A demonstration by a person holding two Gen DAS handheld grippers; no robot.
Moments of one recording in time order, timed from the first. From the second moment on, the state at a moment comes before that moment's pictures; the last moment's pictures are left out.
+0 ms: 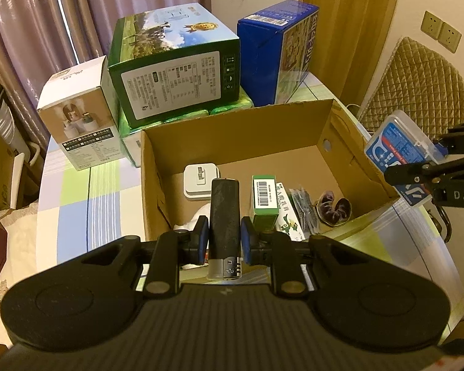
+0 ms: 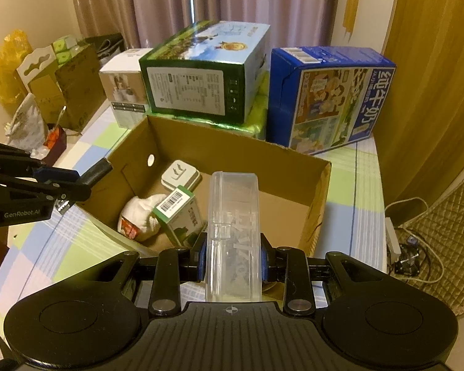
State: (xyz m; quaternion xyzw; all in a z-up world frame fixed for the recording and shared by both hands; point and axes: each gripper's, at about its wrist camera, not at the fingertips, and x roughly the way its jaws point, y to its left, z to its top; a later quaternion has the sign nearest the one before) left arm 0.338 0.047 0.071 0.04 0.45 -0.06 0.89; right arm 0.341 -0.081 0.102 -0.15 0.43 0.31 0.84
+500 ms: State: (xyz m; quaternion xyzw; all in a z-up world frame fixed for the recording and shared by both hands) left arm 0.370 0.047 0.051 0.05 0.47 -0.06 0.88; right arm 0.371 -0.070 0.085 -0.16 0.44 0.31 0.83
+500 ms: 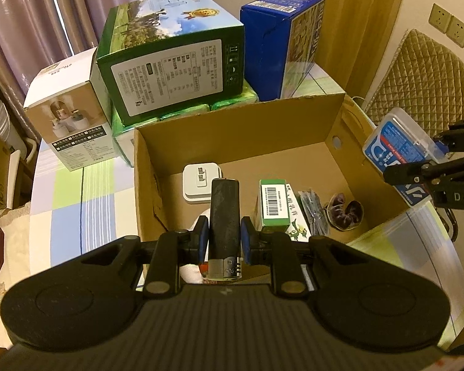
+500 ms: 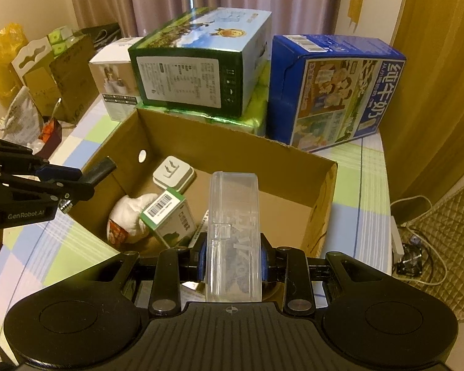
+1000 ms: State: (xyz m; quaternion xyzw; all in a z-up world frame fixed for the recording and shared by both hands) left arm 0.399 0.051 0.031 0.04 0.49 -0.06 0.87; right arm 0.396 -0.067 0.065 -0.16 0.45 0.30 0.82
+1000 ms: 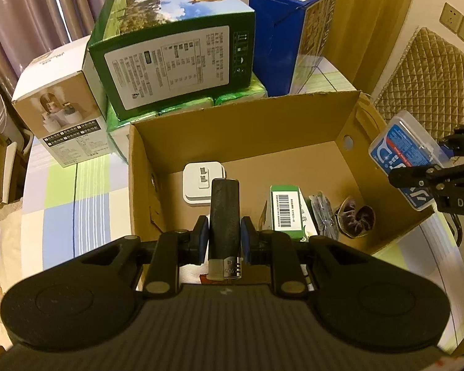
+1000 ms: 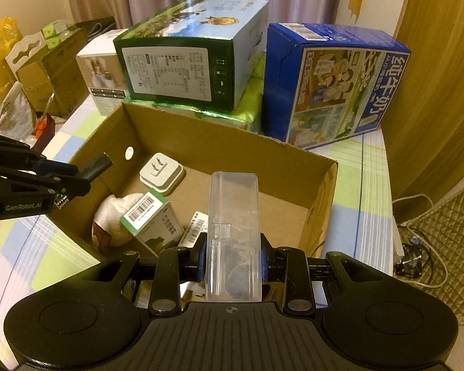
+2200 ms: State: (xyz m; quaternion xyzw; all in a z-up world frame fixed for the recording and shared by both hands) left arm 0.429 0.057 0.003 -0.01 0.49 -0.06 0.87; right arm 0.418 -0.059 0.044 -0.16 0.47 0.29 0.82
